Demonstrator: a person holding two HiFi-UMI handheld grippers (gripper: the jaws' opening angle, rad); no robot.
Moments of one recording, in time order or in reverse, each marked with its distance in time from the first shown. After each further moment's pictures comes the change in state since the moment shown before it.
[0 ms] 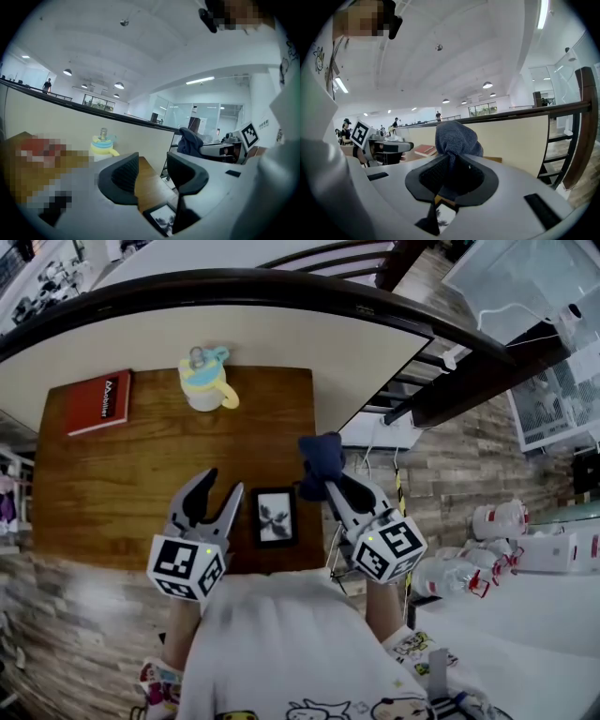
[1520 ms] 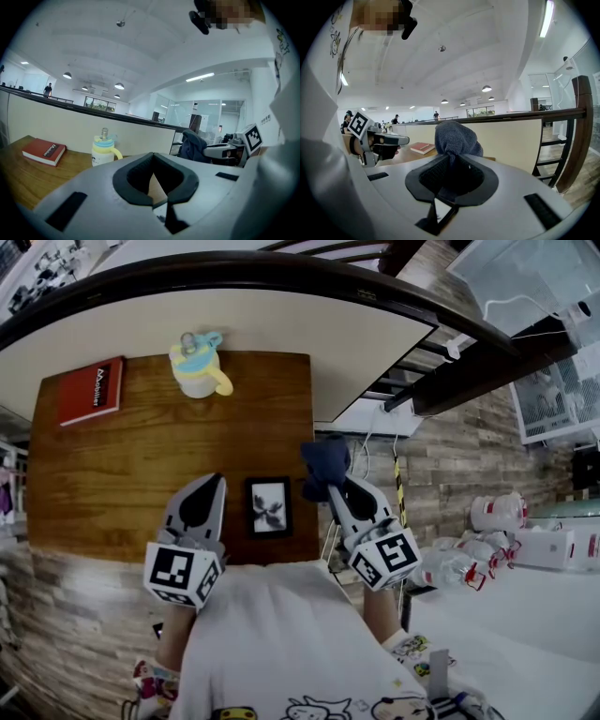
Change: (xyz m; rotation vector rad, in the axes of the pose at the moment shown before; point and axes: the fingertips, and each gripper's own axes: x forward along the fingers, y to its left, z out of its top) left arm -0.005 -0.007 -0.005 0.037 0.005 0.029; right arm -0.018 -0.008 -0.017 -0.053 -0.028 -0.046
